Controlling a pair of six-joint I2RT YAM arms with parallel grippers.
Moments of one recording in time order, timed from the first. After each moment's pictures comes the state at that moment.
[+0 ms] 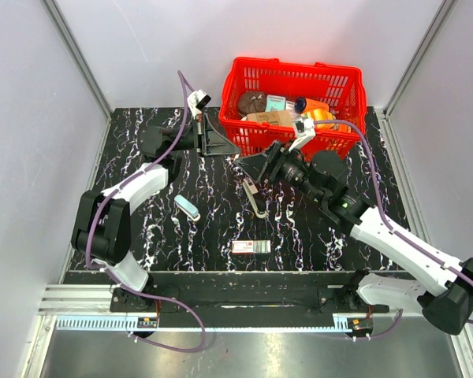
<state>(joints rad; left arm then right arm) -0.31 1.65 1.12 1.22 1.25 -1.68 0.79 1.10 1.02 0.11 -0.07 0.71</state>
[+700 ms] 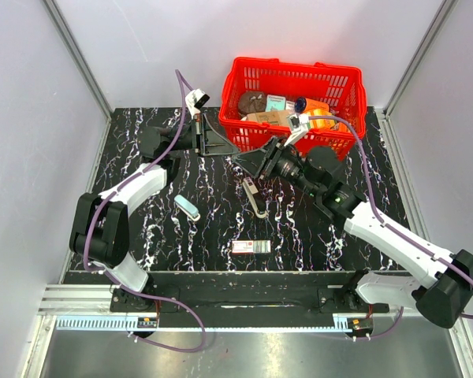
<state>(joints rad) -0.31 1.62 1.12 1.22 1.25 -1.69 0.76 1.17 1.04 0.22 -0.17 0.78</state>
